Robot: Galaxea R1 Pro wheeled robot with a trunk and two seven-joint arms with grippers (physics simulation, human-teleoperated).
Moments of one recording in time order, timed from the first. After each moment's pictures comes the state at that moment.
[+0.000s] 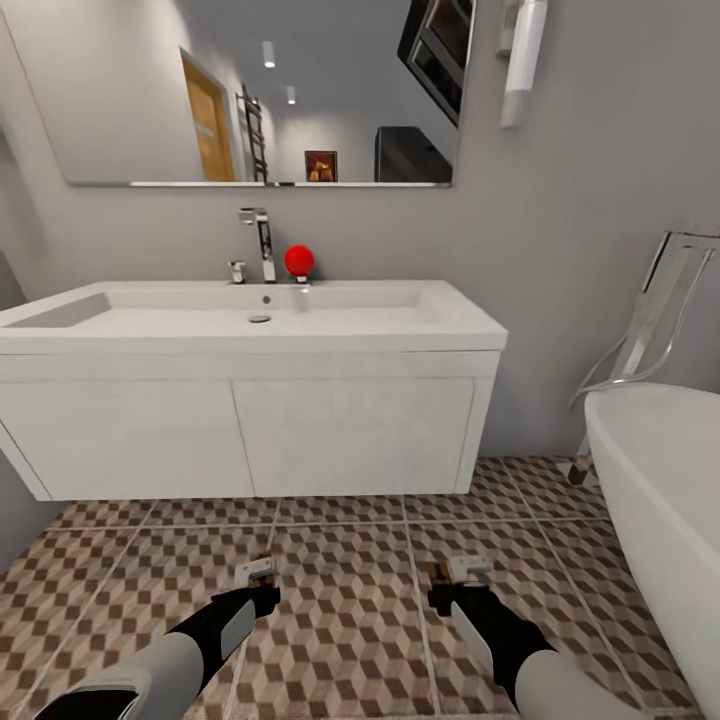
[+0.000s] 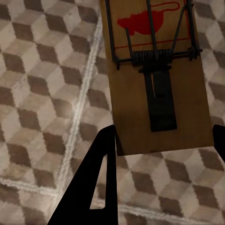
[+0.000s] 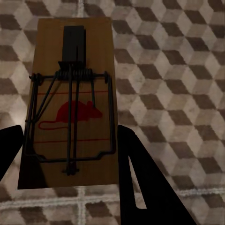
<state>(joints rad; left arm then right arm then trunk) -0.72 -0.06 0.03 -0.14 0.19 0.14 0.20 -0.62 0.06 0.26 -0.41 -0.21 0.33 -0.24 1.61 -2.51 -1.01</state>
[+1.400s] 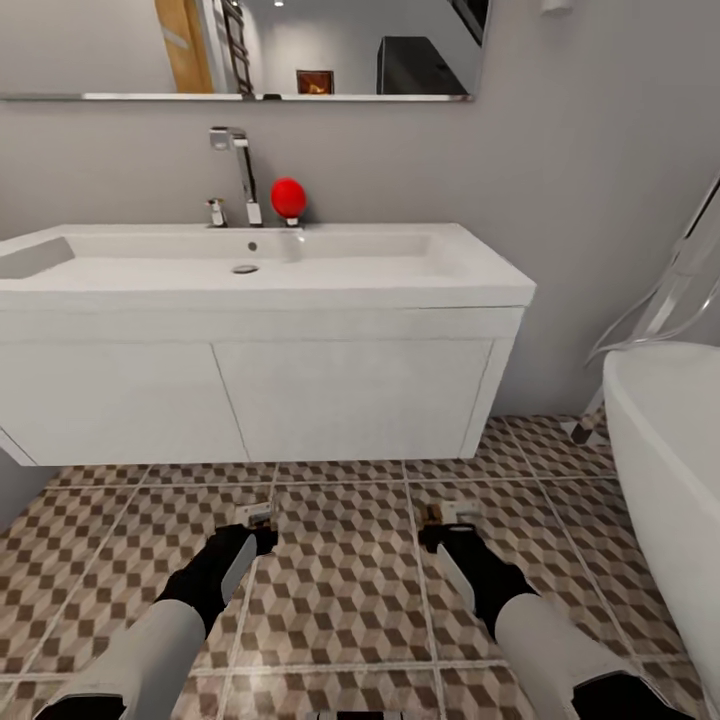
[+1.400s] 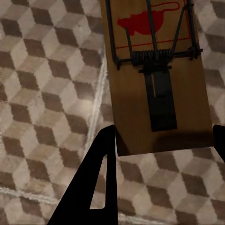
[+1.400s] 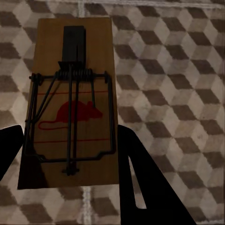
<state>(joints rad) -0.72 -0.06 0.02 -0.55 0.15 0.47 0.29 -0.75 0.10 0.19 -0.45 -0.14 0.34 -0.28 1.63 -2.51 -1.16</state>
